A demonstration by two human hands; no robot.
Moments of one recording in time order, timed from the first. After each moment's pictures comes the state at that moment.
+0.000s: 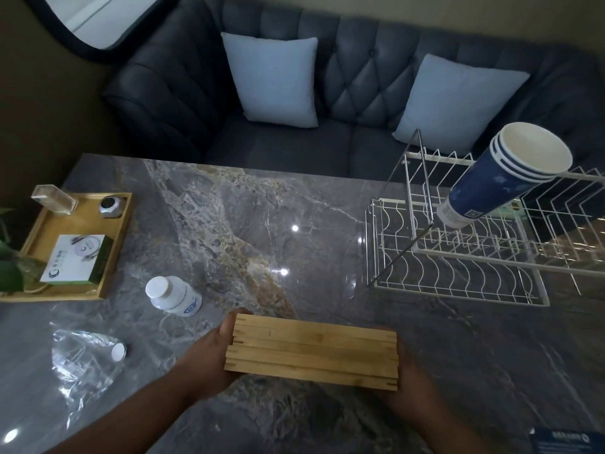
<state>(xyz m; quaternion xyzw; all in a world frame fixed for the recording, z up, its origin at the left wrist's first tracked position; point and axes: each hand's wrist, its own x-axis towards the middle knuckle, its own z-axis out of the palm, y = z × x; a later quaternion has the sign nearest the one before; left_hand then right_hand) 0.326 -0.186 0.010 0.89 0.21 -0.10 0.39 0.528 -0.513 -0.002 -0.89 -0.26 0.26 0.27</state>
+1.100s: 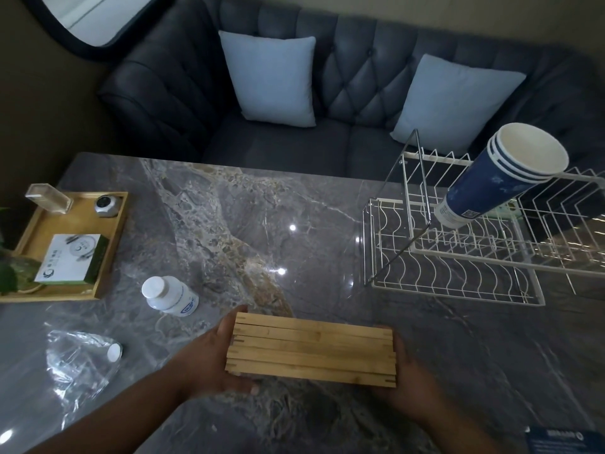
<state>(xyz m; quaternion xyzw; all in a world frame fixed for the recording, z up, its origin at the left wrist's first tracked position) 0.322 -0.174 0.004 0.88 0.19 -0.17 0.39 0.541 -0.518 0.001 -0.88 -0.26 0.31 0.26</state>
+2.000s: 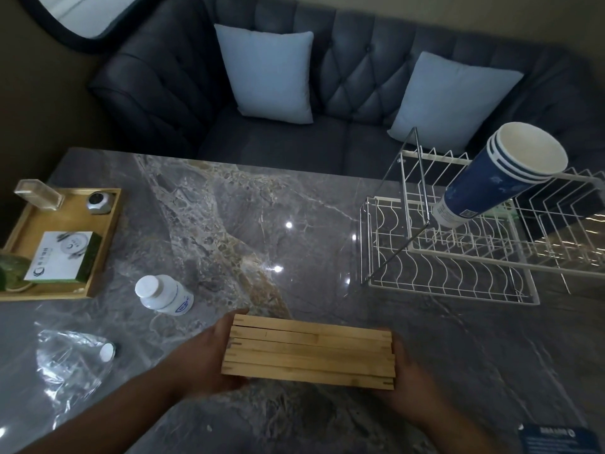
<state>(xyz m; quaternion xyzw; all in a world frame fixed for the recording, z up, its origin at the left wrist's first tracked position) 0.323 -0.175 0.006 0.91 0.16 -0.16 0.36 0.539 -0.519 0.012 -0.88 -0.26 0.30 0.27</state>
